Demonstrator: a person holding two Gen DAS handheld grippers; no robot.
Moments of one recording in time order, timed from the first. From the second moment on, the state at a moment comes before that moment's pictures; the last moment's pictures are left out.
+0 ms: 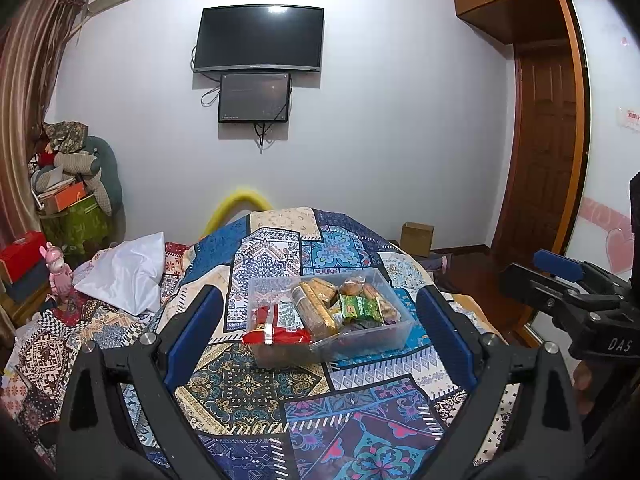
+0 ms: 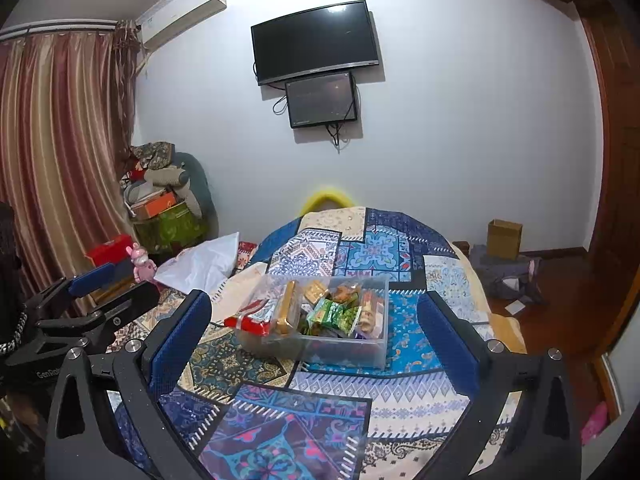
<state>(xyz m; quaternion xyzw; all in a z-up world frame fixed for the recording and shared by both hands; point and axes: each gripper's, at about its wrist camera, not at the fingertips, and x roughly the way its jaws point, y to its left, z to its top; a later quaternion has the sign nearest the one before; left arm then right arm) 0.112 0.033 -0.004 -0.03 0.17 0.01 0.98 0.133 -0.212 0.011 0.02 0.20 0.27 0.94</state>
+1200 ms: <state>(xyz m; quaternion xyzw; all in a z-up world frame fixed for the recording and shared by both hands) 0.110 0.035 -0.011 -0.04 0.18 0.01 0.98 0.133 -0.207 0.003 0.02 0.21 0.27 0.94</state>
